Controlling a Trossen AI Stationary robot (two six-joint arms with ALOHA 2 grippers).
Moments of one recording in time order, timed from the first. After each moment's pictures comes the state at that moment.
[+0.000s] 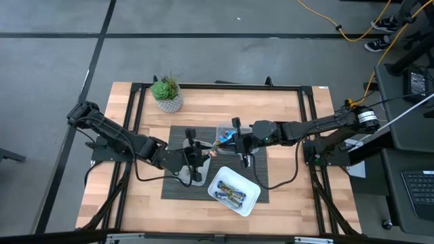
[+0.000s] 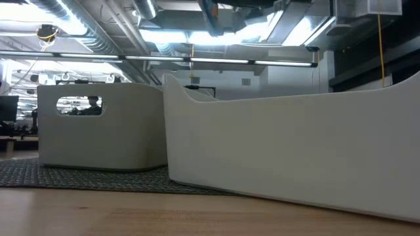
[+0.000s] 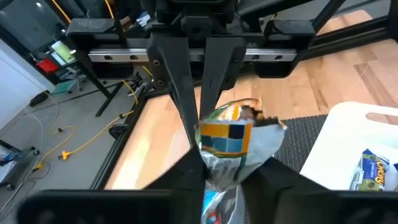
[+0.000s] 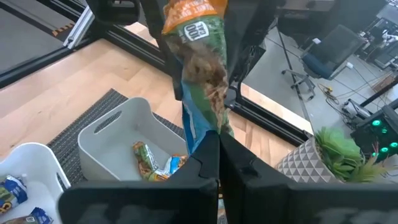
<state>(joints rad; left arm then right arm) -0.43 1.42 1.12 -0.15 -0.73 0.09 0.14 1.45 1.02 0.13 0.05 -0.45</state>
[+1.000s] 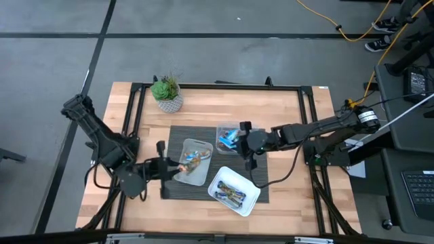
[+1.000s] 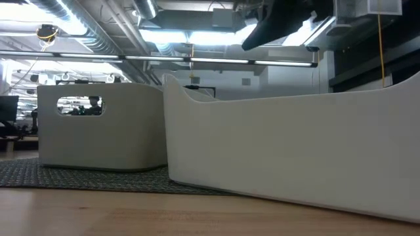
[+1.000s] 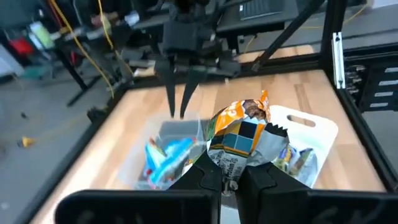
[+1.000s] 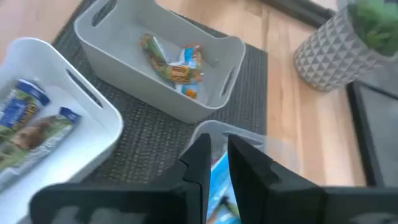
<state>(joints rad) -0.77 1.25 1.12 -0.44 -0.96 -0.28 0.20 1.44 1.08 -0.35 0.27 -0.22</state>
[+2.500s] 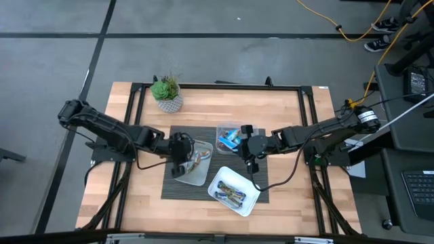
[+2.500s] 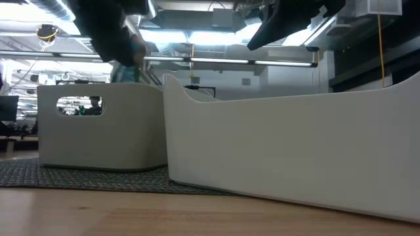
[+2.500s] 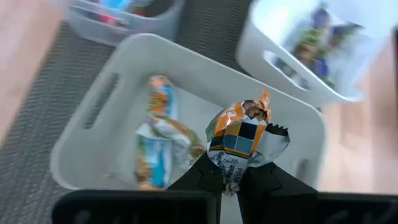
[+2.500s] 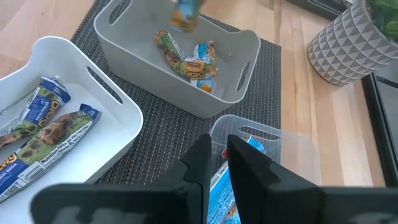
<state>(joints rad) -0.27 1.26 0.89 -0.55 -0.16 -0.49 0.24 1.44 1.08 -0.38 0.27 -0.16</state>
